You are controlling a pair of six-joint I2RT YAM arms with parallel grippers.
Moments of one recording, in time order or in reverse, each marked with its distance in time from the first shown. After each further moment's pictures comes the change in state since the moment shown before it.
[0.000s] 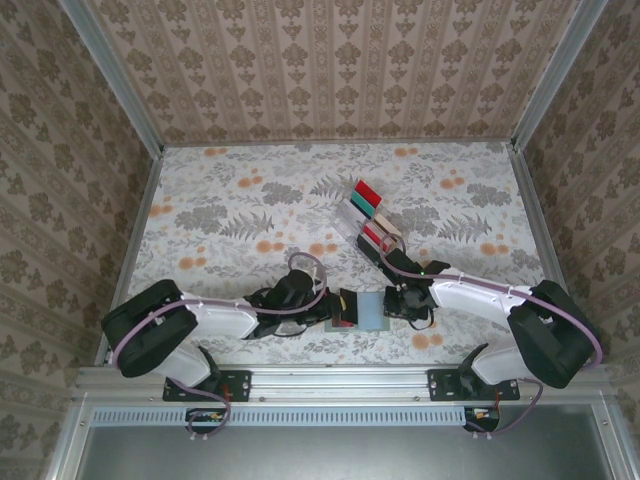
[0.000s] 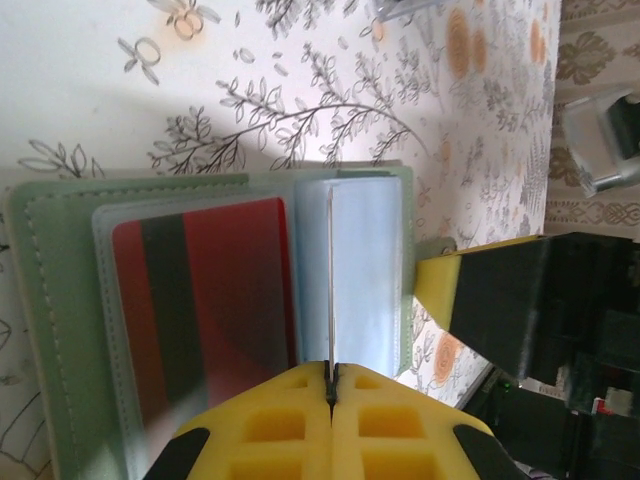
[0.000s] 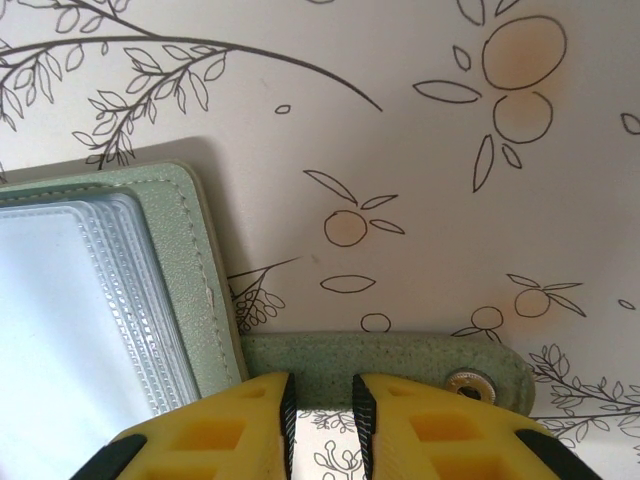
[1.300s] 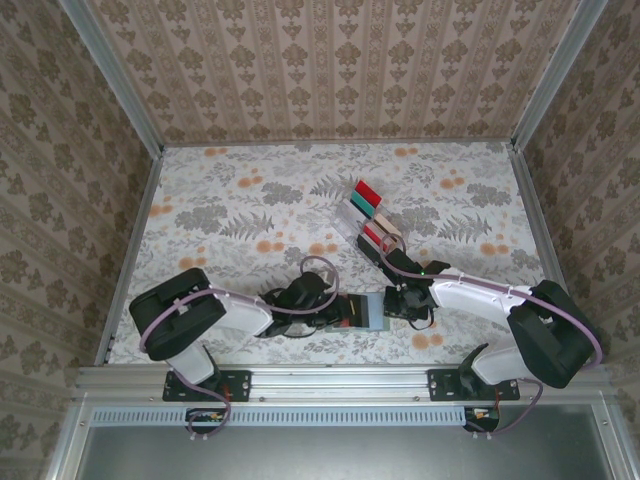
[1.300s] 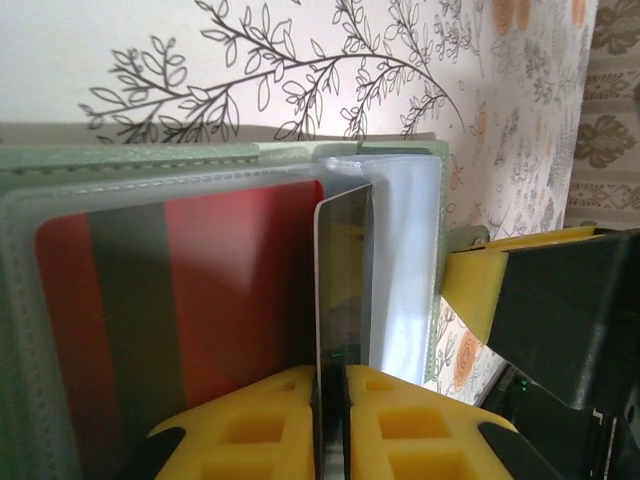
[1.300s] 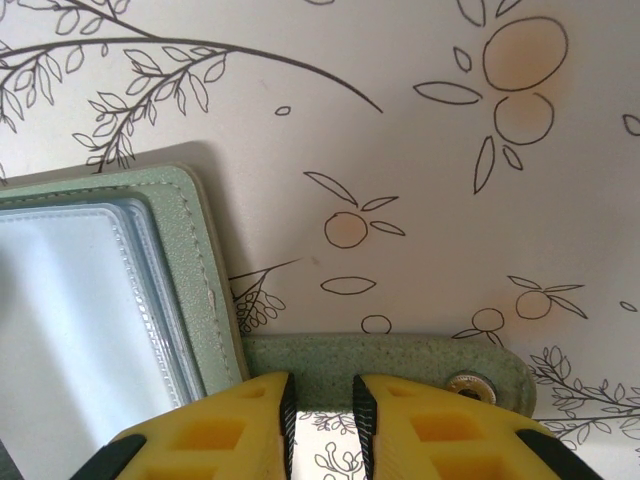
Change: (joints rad) left arm -0.031 0.155 0.069 0.055 0.033 -0.031; right arm 0.000 0.001 -0.001 0.006 -0.004 0.000
